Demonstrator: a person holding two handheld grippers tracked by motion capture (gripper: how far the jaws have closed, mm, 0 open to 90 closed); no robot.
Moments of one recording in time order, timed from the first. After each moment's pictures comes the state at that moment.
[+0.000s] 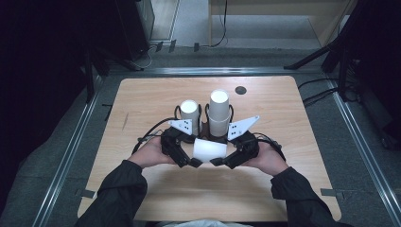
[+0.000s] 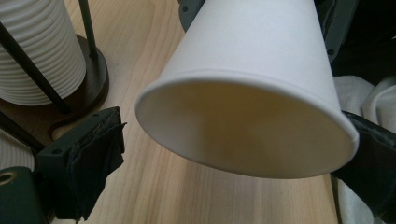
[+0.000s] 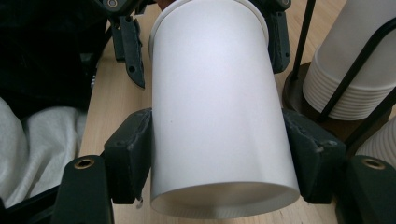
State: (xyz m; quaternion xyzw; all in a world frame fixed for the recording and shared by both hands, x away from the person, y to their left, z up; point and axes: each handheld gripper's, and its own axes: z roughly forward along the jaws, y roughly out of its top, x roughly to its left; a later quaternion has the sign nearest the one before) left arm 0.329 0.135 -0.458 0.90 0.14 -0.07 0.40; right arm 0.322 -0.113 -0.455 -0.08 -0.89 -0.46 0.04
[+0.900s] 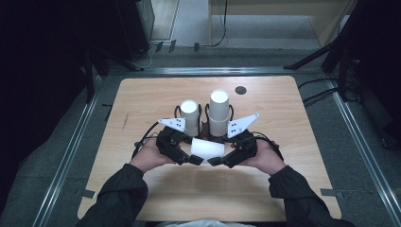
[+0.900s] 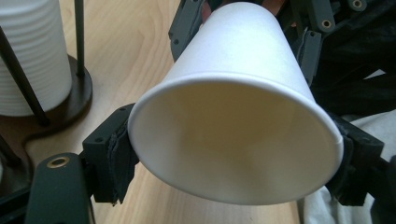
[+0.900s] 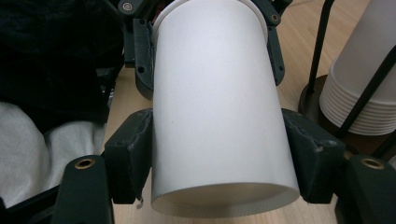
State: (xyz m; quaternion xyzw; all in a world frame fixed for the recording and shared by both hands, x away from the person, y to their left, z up) left arm 0.325 0.147 -0.458 0.86 0.17 -0.12 0.46; right arm 0.325 -0.110 -0.454 -0.09 -0.87 -0.48 0.08
